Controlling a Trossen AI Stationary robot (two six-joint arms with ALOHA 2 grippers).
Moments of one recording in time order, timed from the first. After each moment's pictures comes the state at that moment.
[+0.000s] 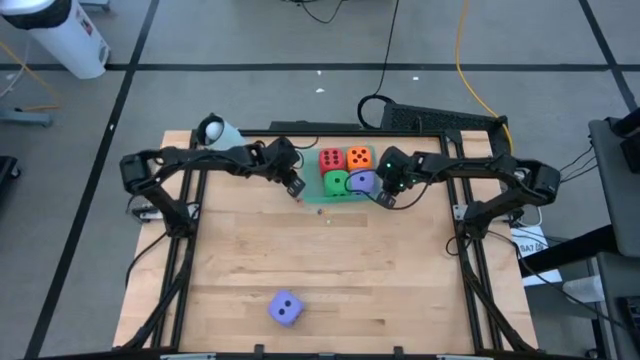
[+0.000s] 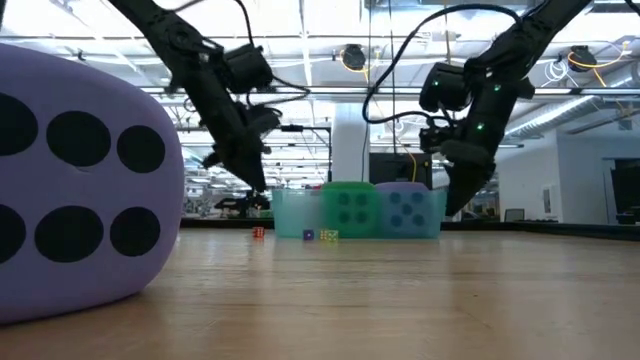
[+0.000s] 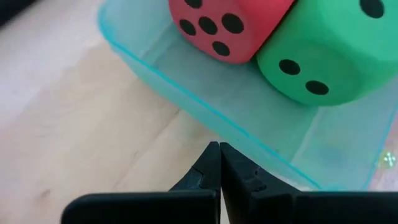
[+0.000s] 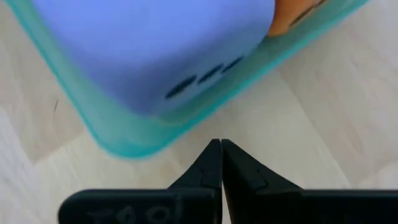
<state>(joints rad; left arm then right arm) 0.42 1.61 0.96 -0.28 0.03 -0.28 -0.48 1.42 0.72 -0.42 -0.04 0.08</state>
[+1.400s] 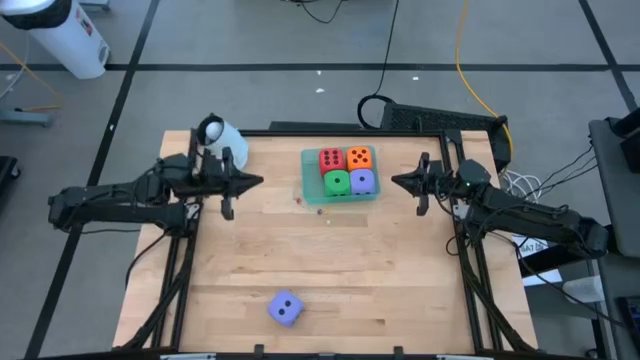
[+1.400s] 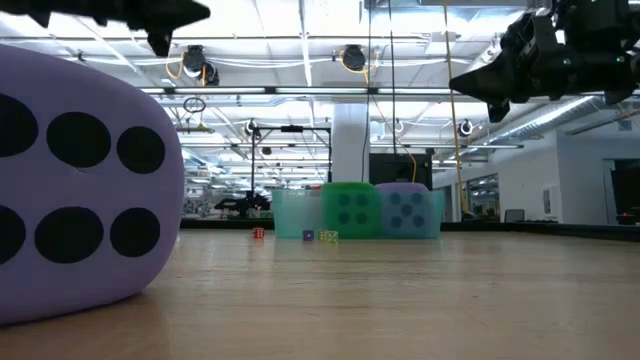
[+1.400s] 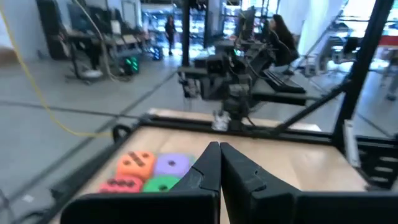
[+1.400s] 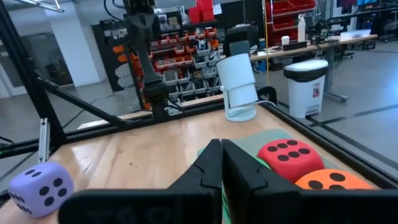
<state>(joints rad) 0.17 0.62 0.56 0.04 0.07 -0.04 -0.49 0.54 0.20 0.37 -0.34 0.17</state>
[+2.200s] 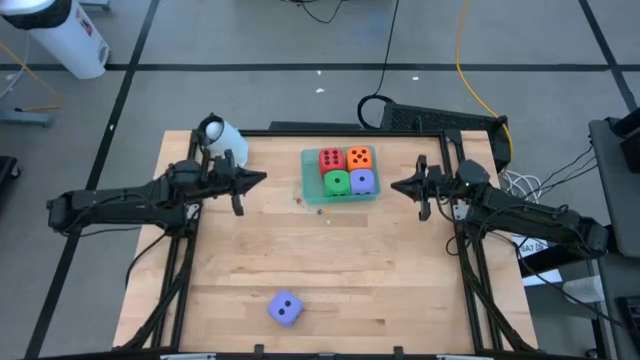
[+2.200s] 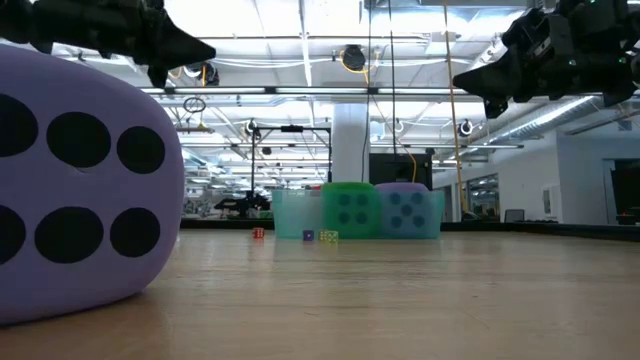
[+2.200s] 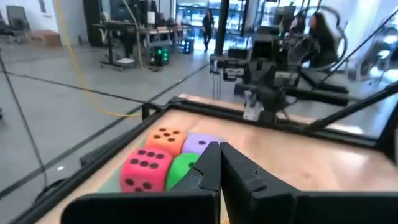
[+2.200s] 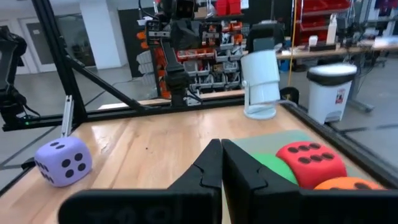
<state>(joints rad) 0.23 0.64 0.41 0.19 -0.01 -0.10 -0.49 0.54 0.20 0.35 -0.45 0.09</state>
